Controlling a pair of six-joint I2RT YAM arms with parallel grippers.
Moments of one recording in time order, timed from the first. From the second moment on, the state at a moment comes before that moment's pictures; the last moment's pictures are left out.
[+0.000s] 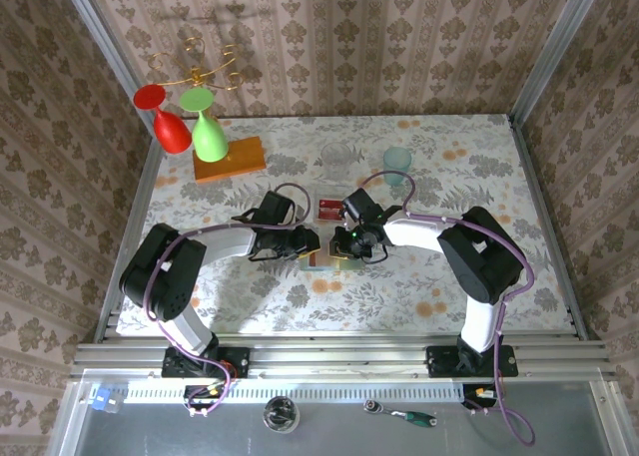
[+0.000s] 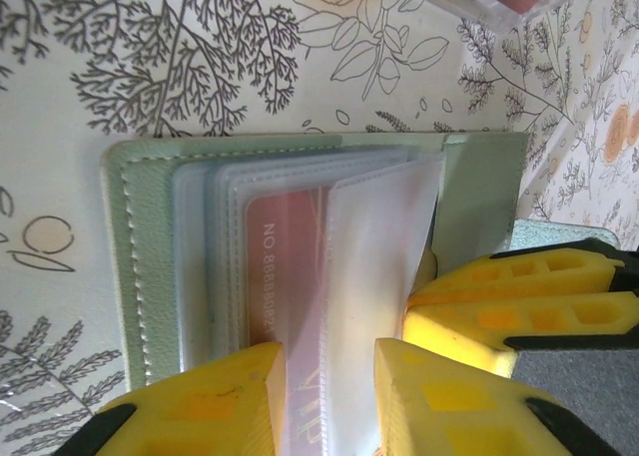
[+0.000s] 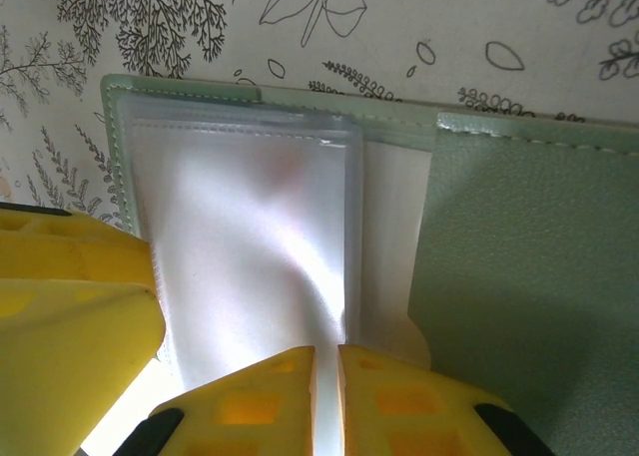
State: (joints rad) left arm -0.59 1.66 0.81 -0.15 0.49 -0.77; right arm 0.63 1.84 1.04 -0.29 -0.37 0.73
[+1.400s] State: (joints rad) left arm -0.70 1.73 0.96 -0.12 0.51 -0.83; right arm 0.55 1.61 0.91 -0.28 -0.30 0.68
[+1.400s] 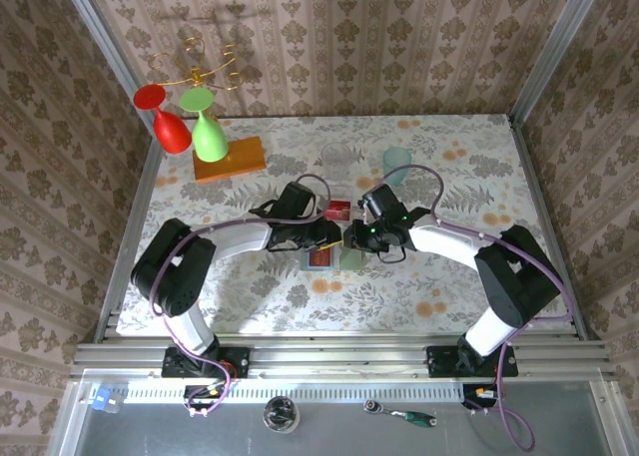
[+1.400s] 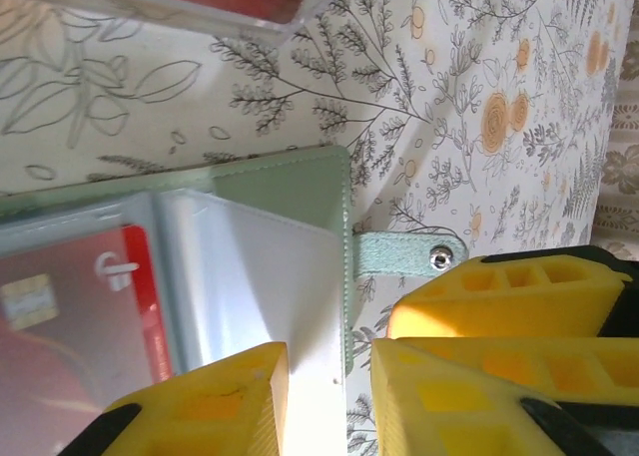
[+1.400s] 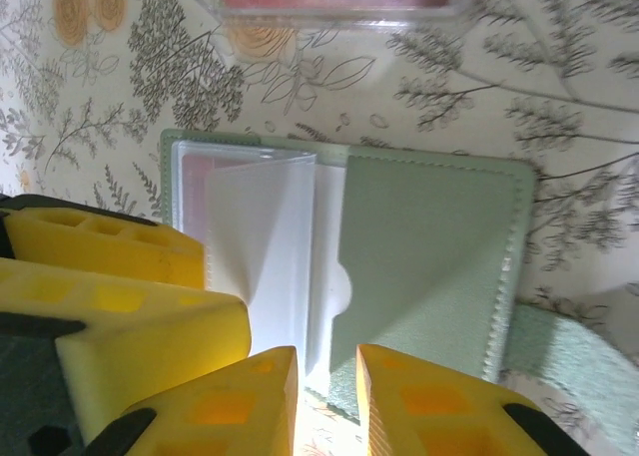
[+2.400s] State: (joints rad) left arm -0.70 1.74 1.03 -0.19 0.47 -0.81; right arm 0.52 1.55 0.84 -0.24 -0.34 0.68
